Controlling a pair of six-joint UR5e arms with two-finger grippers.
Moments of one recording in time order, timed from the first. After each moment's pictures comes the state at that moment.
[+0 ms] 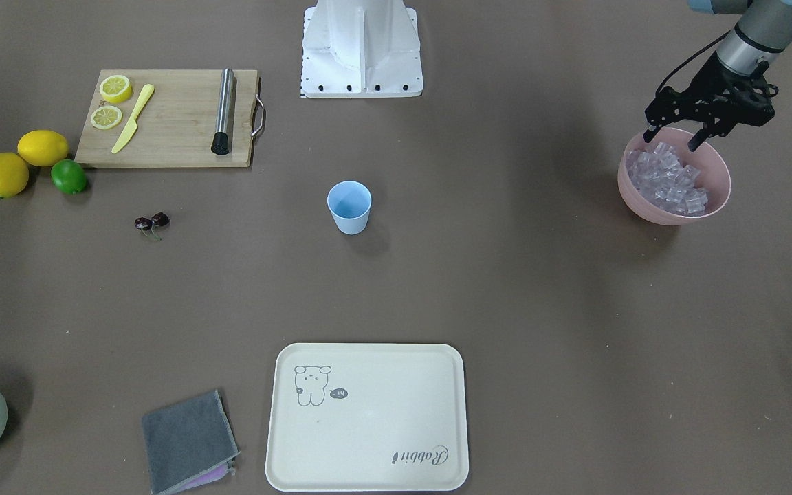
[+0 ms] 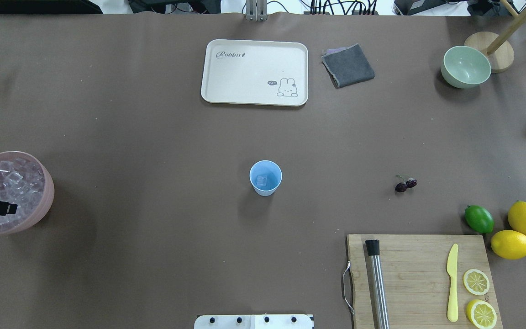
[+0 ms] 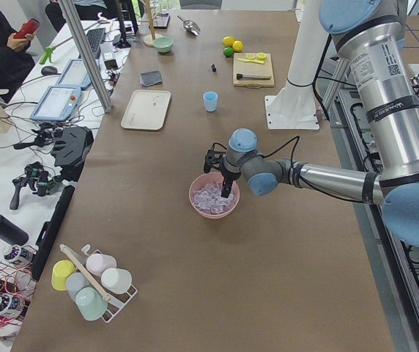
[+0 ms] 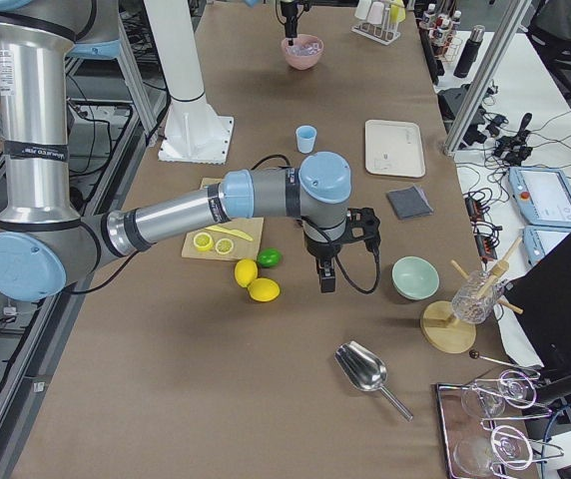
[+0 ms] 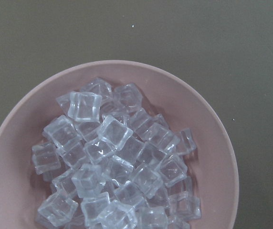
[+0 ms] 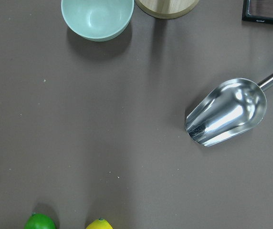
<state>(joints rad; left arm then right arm) -0.82 -1.20 -1.99 -2.35 -2.05 -0.89 1.60 -1.60 1.94 -1.82 2.38 -0.09</state>
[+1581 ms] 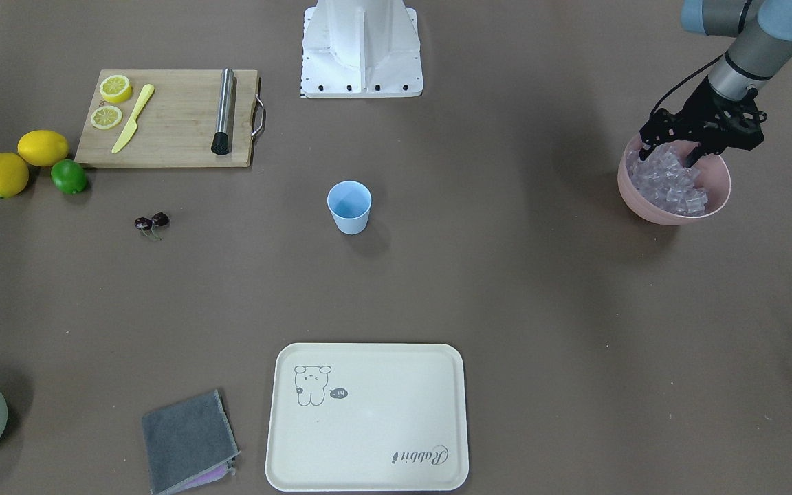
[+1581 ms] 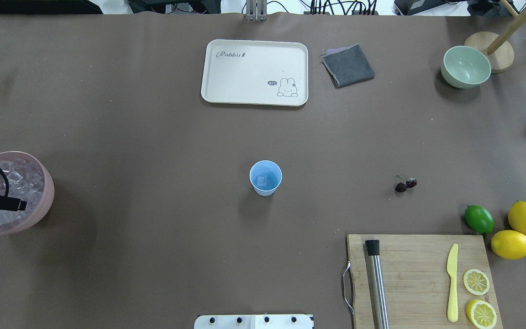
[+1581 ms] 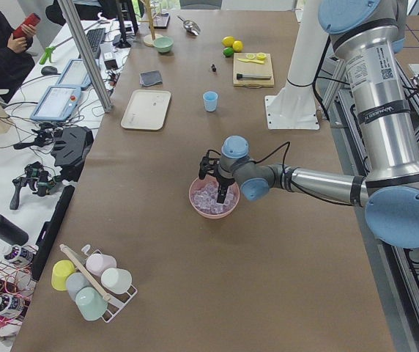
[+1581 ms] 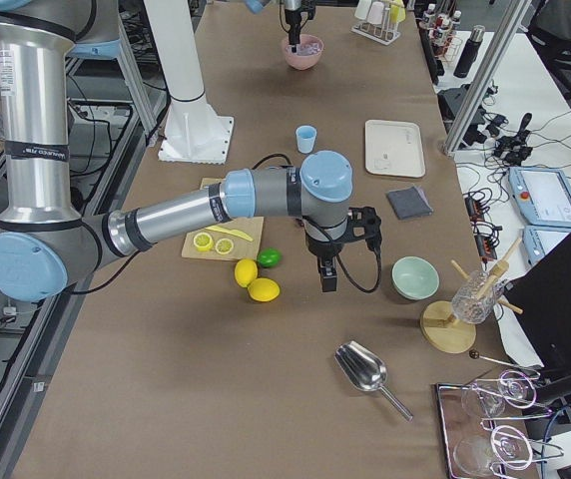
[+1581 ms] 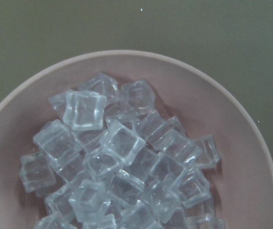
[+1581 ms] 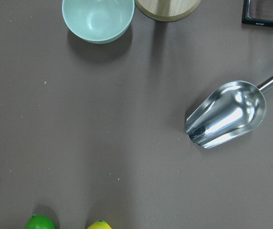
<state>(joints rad) -0.81 -1.26 -1.90 -2.35 -2.05 -0.89 1.61 -1.59 1.93 -1.82 2.38 -0.09</state>
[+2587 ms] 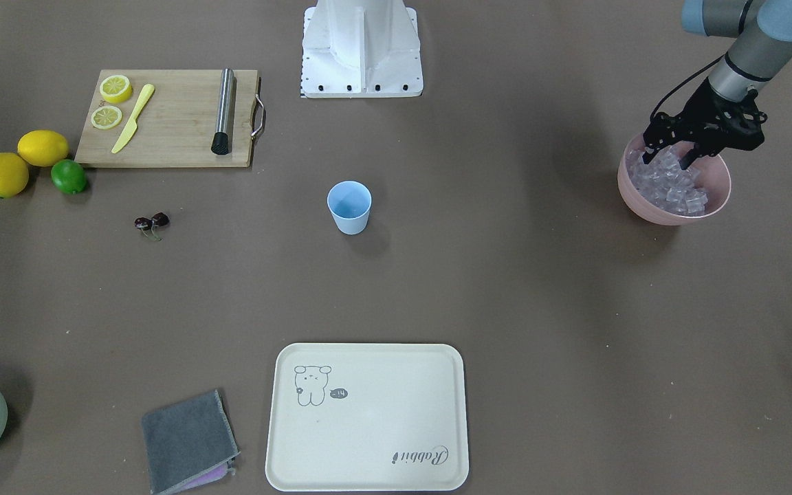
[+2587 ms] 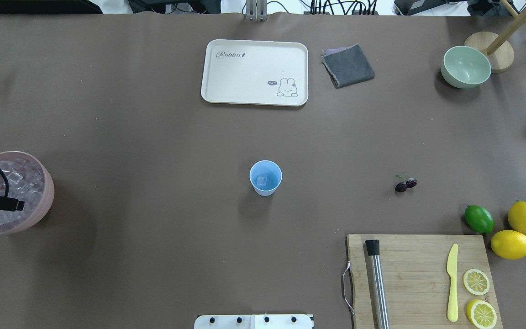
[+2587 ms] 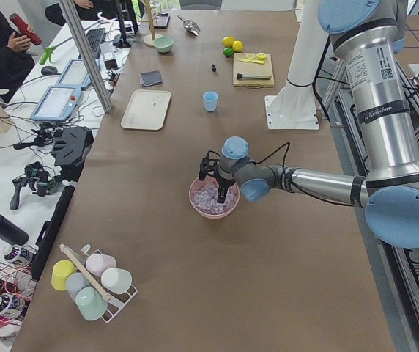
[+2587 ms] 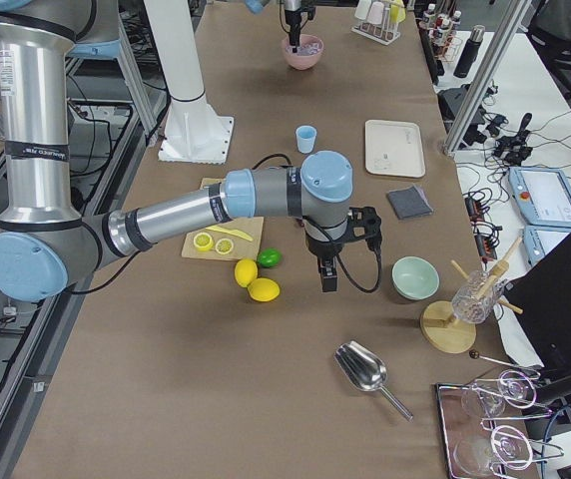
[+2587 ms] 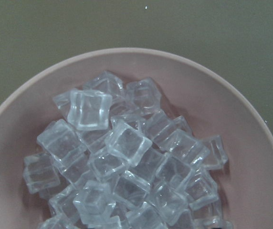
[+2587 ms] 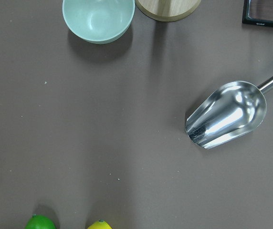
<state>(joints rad) -0.81 -1.26 -1.90 -2.35 -2.05 -0.89 1.61 -1.59 1.93 -1.82 2.38 -0.09</state>
